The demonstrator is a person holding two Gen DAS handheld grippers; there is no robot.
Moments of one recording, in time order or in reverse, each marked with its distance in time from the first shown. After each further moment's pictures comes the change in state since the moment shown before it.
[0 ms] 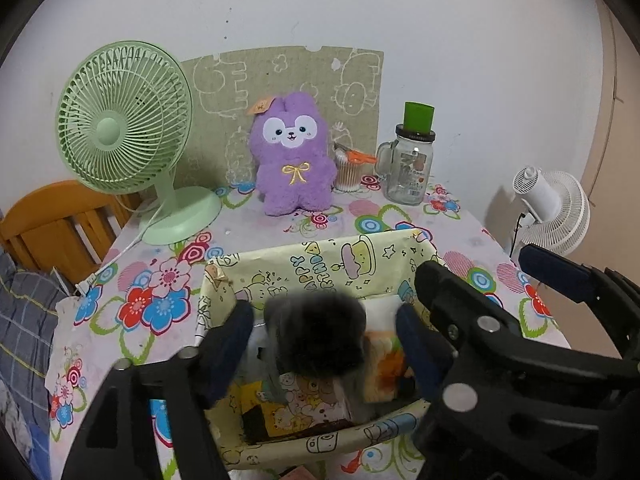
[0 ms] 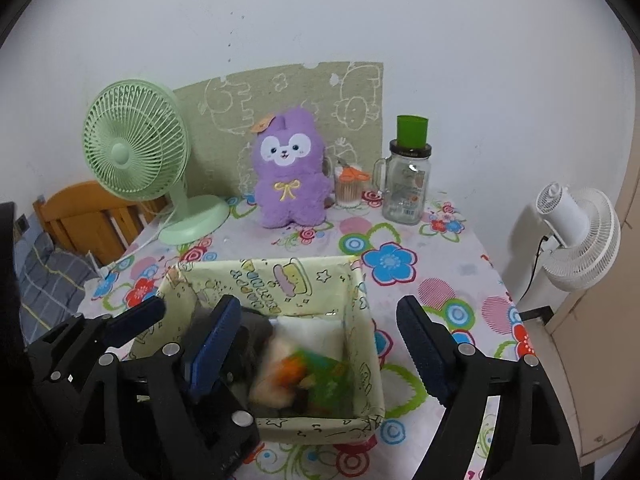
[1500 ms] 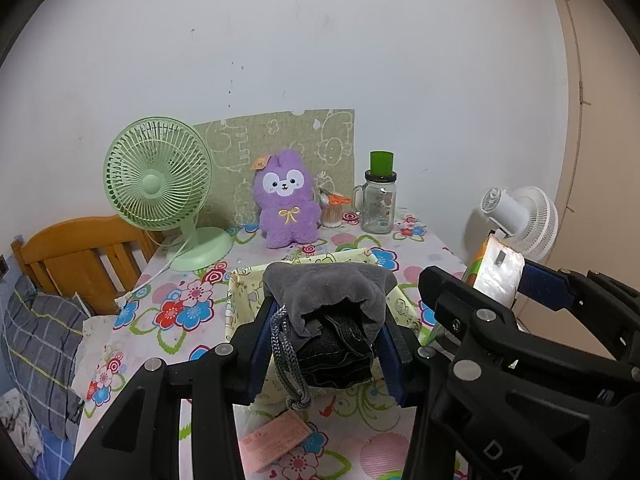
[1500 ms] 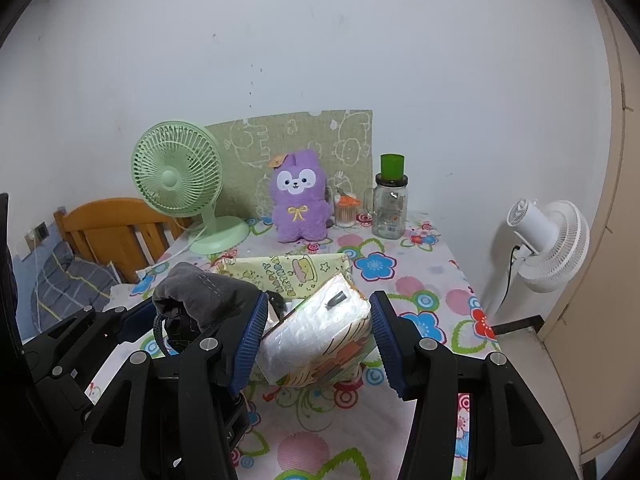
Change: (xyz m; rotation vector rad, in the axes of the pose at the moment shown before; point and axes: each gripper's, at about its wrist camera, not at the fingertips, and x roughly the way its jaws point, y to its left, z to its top) left arm -0.121 -0.032 -0.032 0.054 -0.155 0.014; right arm -0.126 0.002 -0.028 -0.002 -0.102 0.015
